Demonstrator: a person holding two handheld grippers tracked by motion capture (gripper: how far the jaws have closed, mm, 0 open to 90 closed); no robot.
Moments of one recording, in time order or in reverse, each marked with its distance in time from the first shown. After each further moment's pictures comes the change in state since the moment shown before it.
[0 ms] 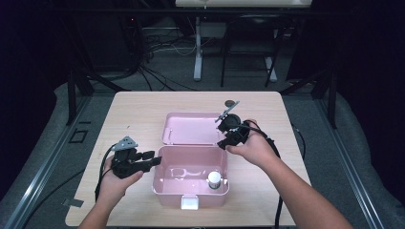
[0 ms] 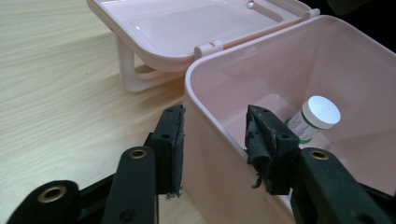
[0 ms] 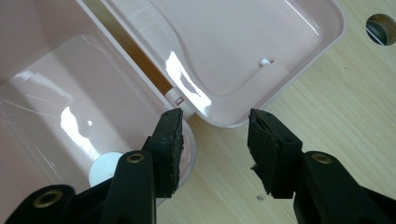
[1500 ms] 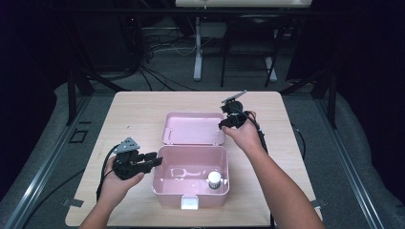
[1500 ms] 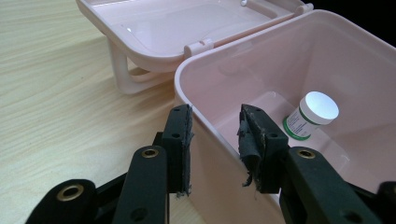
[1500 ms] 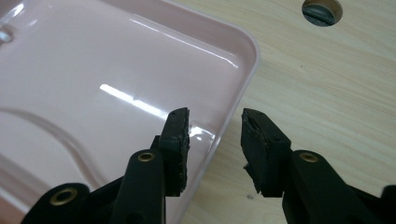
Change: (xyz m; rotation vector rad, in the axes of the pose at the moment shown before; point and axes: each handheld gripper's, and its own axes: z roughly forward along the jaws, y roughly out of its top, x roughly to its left) left arm -0.003 -0.002 0.001 -0.004 0.003 0.033; right arm -0.050 0.022 0.048 -0.091 -0.094 0.413
